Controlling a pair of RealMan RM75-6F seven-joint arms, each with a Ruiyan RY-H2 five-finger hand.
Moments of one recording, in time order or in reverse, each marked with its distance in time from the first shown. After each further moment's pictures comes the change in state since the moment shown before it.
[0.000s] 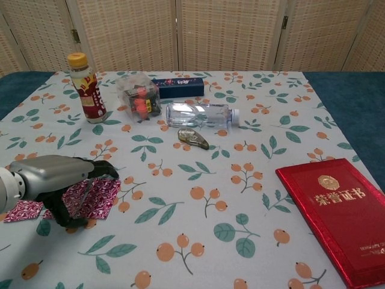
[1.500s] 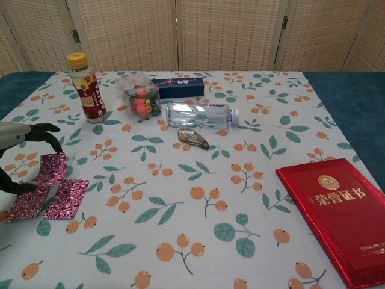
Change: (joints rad) left arm 0.144 0.199 0.024 -0.039 0.188 0.126 -0.223; right arm 0.010 0.005 0.003 -0.006 -0.019 0.007 0.000
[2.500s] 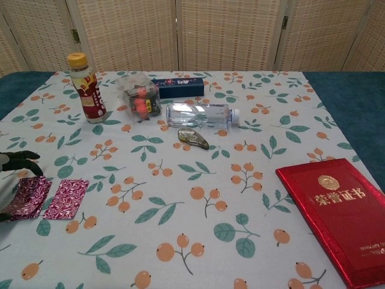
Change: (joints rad) left arm 0.096 -0.030 0.027 0.094 0.056 -0.056 -0.016; right arm -0.003 -0.002 -0.005 -0.018 0.002 0.005 -0.018
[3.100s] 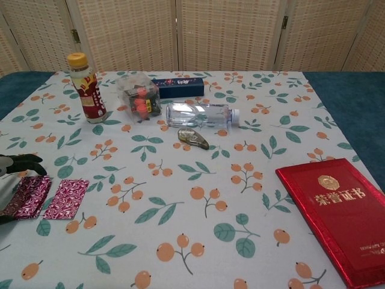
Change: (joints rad) left arm -0.005 -0.004 -0.018 0.014 -0.020 -0.044 0.017; right arm -0.004 0.003 0.000 -0.012 0.002 0.007 -0.009
